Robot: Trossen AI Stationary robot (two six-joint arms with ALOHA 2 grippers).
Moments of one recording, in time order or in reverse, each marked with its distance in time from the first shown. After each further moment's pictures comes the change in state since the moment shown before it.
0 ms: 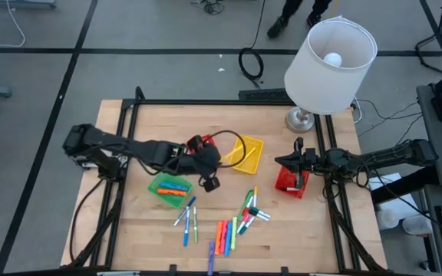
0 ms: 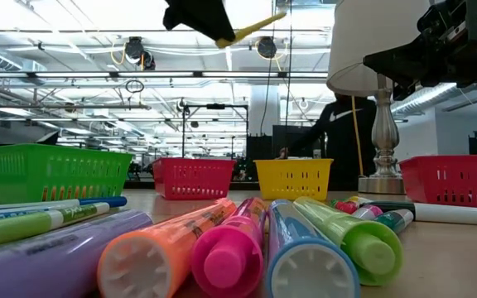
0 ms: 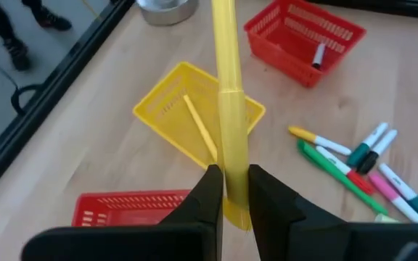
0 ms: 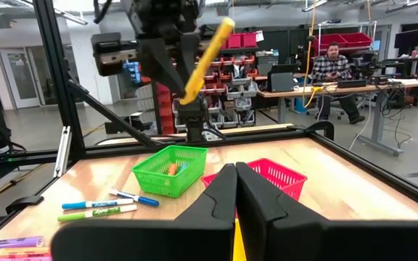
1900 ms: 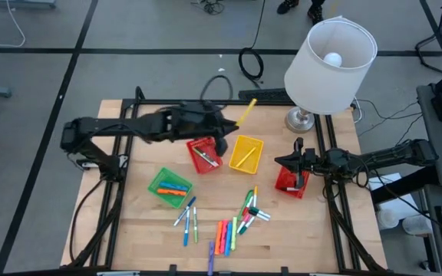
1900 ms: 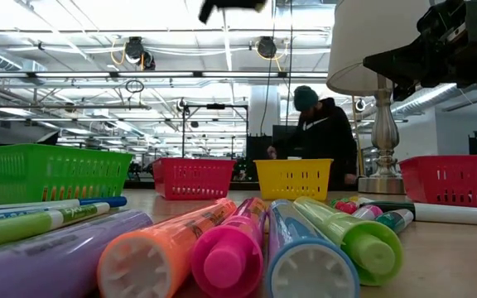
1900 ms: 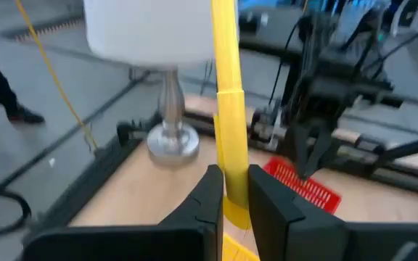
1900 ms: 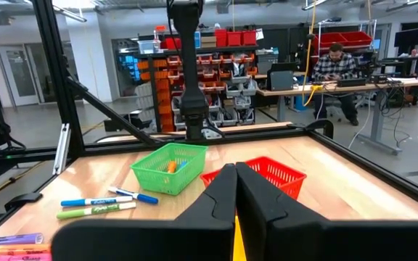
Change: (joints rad) left arm 0.278 -0.062 0.000 0.464 0.260 0.235; right arm 0.000 0.000 0.000 -0.008 0.001 -0.003
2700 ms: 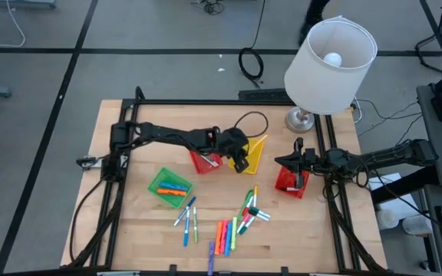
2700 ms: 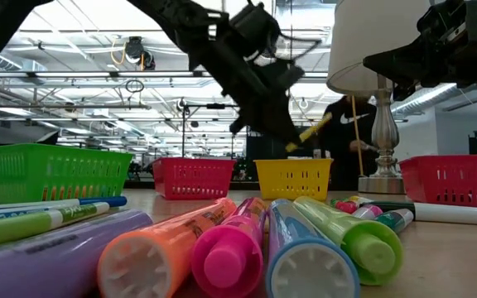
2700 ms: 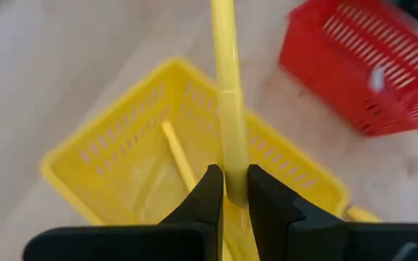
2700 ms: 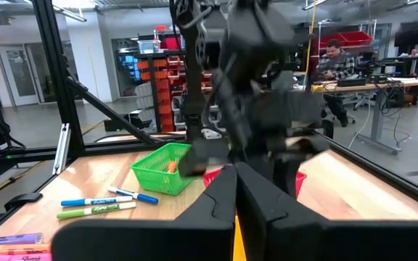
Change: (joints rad) left arm 0.037 0.480 0.000 0.048 0.155 -0.157; right arm 0.000 0.000 0.000 0.000 0.000 0.000
